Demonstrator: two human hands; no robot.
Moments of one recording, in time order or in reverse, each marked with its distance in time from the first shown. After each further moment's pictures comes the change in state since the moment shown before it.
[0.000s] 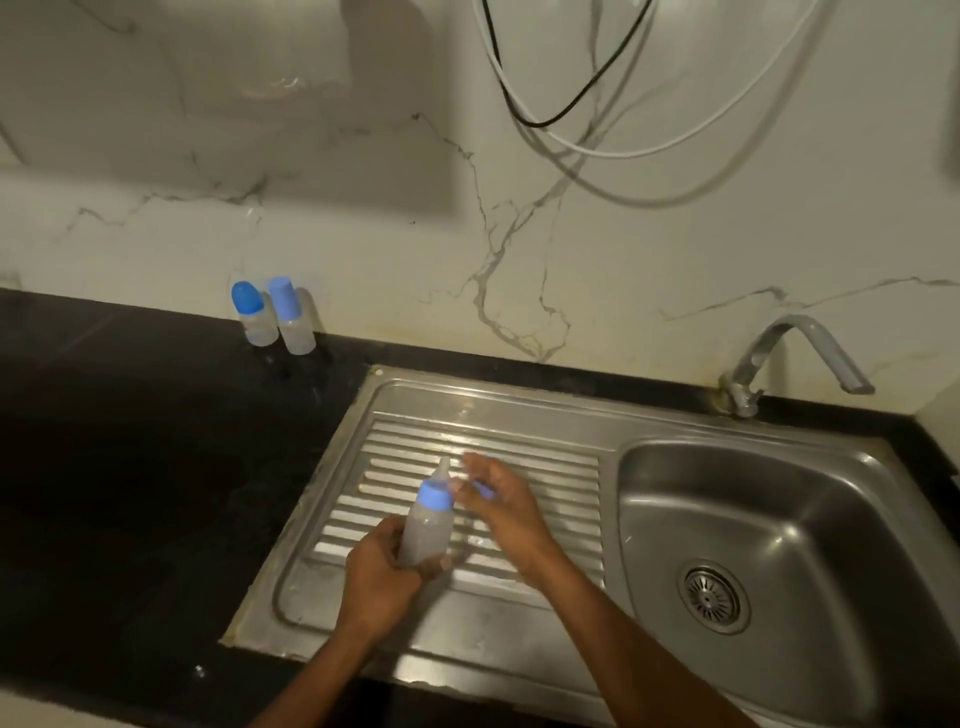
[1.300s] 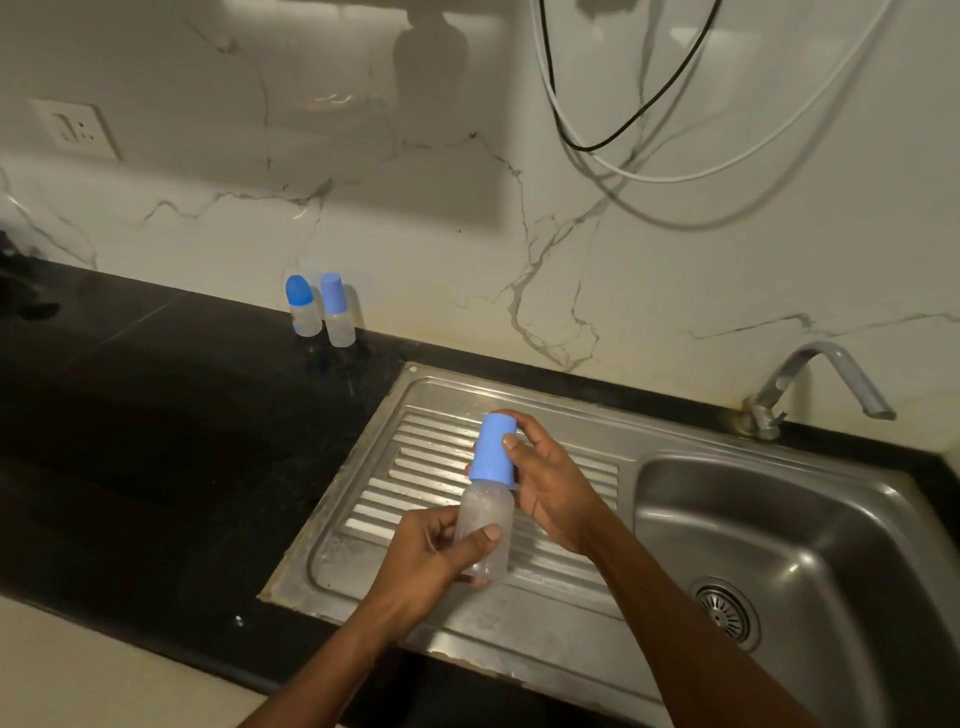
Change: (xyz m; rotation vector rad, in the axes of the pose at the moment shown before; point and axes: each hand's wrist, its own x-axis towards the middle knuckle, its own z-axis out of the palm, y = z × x) left_hand -0.042 0.044 -0.009 -0.340 -0.253 0.123; right_hand -0.012 -0.056 -0.007 0.198 -0.334 0.002
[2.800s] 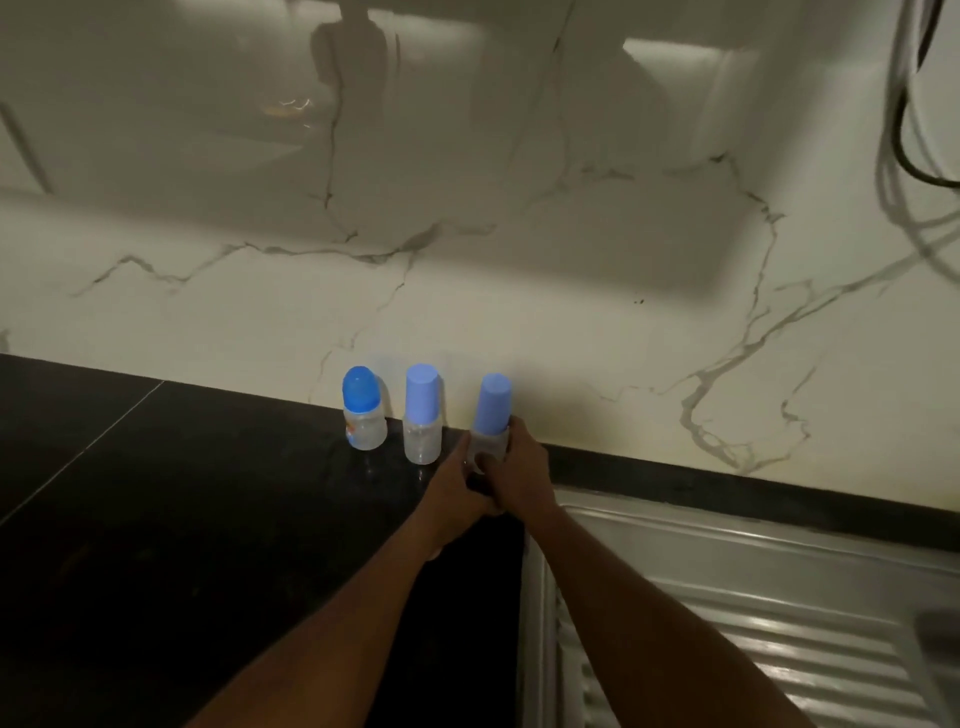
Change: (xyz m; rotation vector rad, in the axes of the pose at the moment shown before) left_hand 0.385 -0.055 -0.285 0.285 -0.136 0.053; right_hand 0.408 0.096 0.114 -0.919 0.561 -0.107
